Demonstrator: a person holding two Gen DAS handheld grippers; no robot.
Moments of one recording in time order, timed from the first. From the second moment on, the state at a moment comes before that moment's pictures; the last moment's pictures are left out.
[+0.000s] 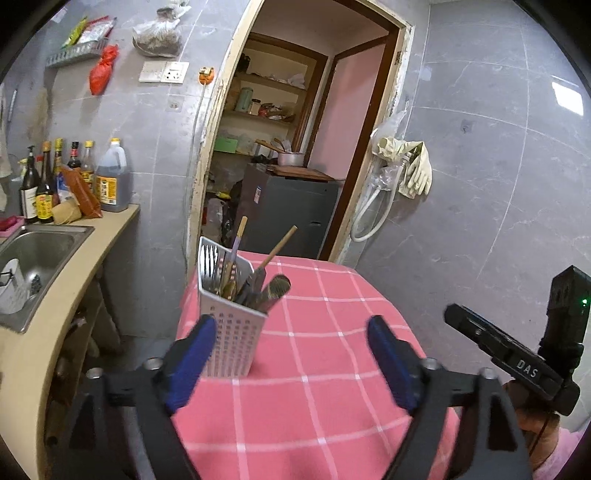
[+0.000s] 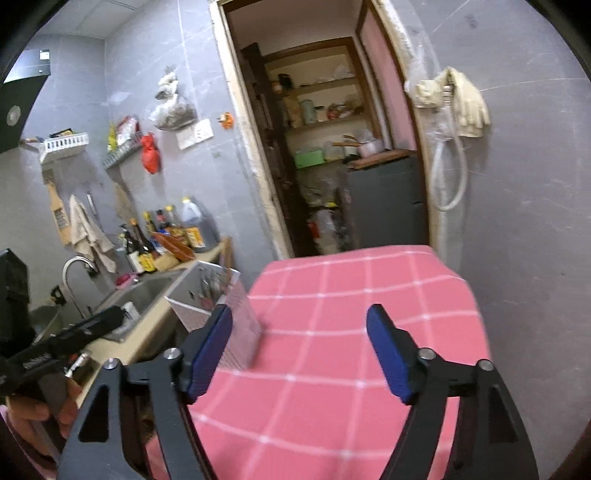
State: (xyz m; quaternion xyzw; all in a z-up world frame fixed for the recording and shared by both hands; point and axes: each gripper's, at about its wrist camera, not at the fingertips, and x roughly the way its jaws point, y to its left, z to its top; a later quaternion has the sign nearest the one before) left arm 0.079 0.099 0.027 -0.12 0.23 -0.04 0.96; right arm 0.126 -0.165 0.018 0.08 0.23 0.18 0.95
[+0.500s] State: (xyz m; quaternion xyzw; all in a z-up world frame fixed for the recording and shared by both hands) left arm -0.011 0.055 0.017 -0.07 0.22 0.01 0.97; right arm 0.024 -0.213 0.024 0.04 0.20 0.12 0.97
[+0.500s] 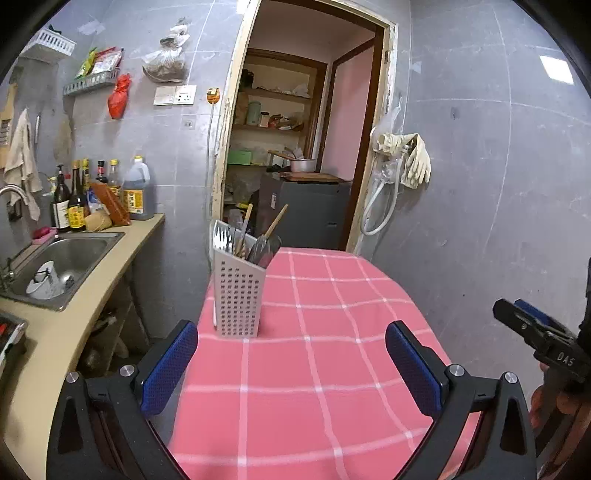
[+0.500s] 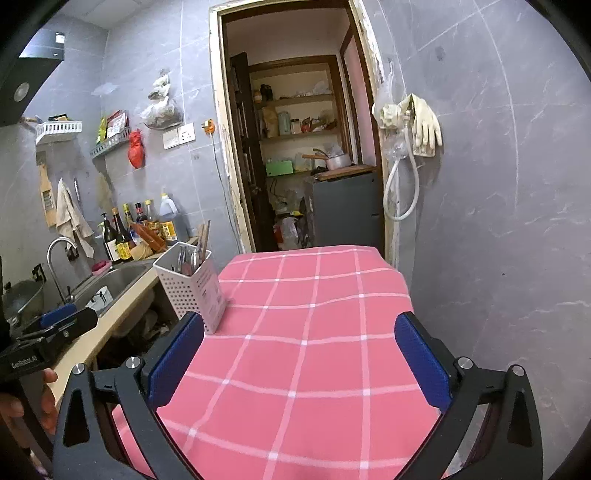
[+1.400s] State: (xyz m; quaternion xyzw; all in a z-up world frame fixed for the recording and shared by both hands) left arm -0.051 0.050 0.012 -0.06 0.22 0.04 0.97; right arm -0.015 -0.206 0.019 0.03 0.21 0.12 0.97
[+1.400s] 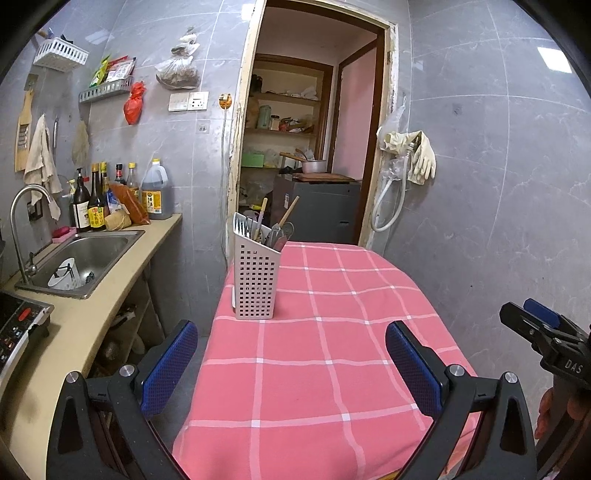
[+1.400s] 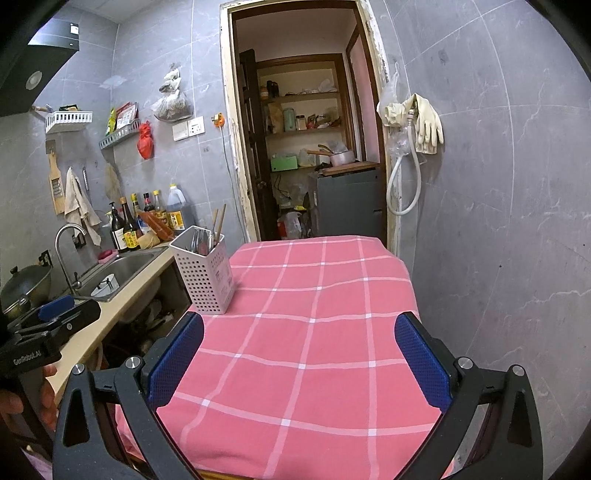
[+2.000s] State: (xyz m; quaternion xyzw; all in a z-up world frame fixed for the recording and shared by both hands) left arm -0.052 0.047 0.014 -0.06 0.21 0.04 0.97; right arm -0.015 -0.205 0.012 0.03 0.21 0.12 0.97
